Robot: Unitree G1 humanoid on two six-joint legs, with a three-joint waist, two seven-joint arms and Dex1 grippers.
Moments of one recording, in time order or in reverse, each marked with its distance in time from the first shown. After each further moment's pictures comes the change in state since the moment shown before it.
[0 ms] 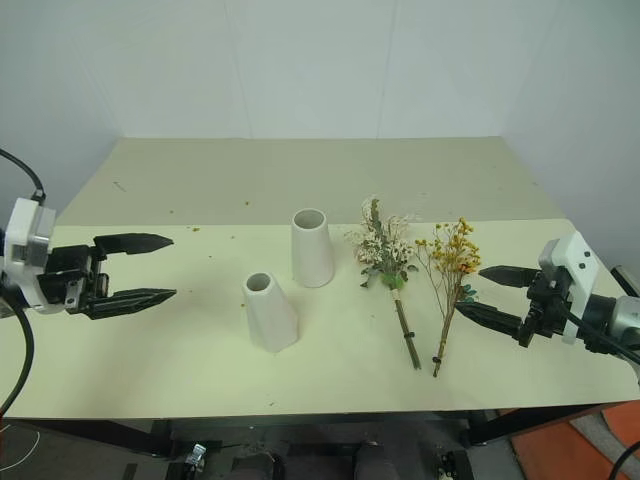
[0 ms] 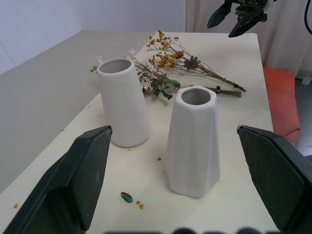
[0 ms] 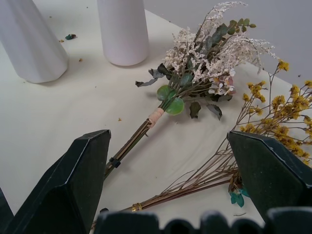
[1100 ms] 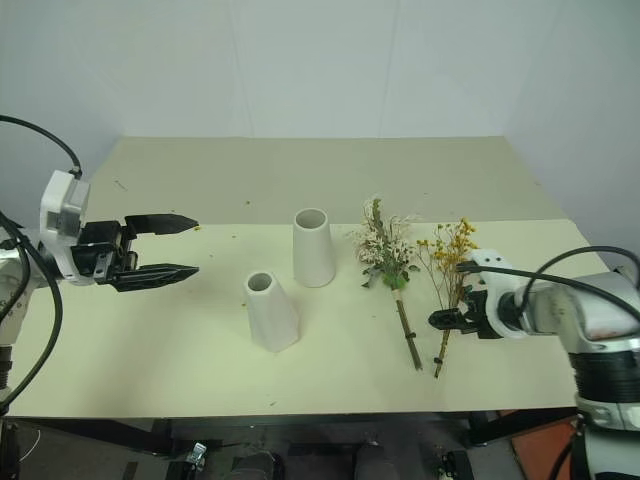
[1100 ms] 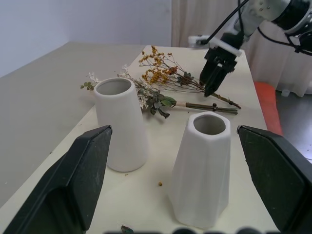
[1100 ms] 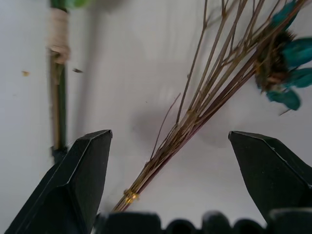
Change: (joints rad) left arm -0.248 -0.068 -0.155 0.144 0.041 0.033 -0.037; right arm -0.507 0.121 0.429 0.155 -0.046 0.964 -0.596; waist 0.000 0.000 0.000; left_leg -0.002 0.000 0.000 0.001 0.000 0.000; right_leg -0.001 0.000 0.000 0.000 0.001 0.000
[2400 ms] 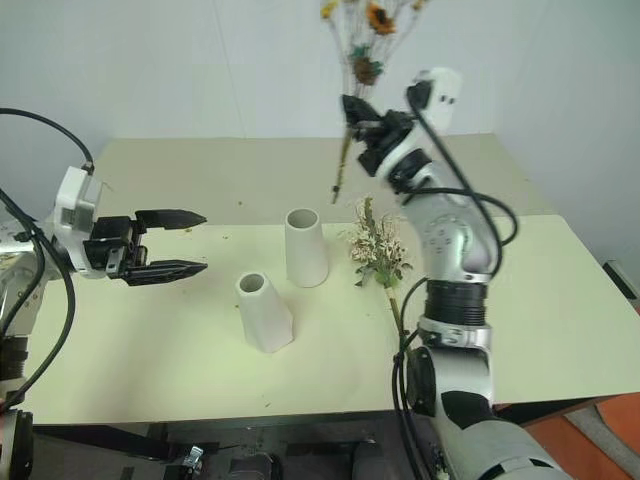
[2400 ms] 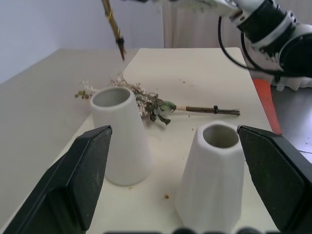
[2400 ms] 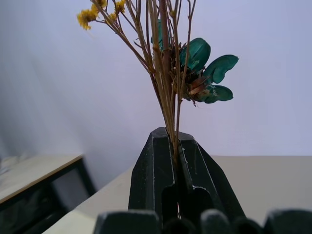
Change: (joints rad) left arm -0.083 -0.038 -0.034 0.051 0.056 -0.039 -0.024; right arm -0.419 0.741 -0.192 0.137 0.025 -0.970 -0.082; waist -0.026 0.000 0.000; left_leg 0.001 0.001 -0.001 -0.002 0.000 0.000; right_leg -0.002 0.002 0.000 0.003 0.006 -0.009
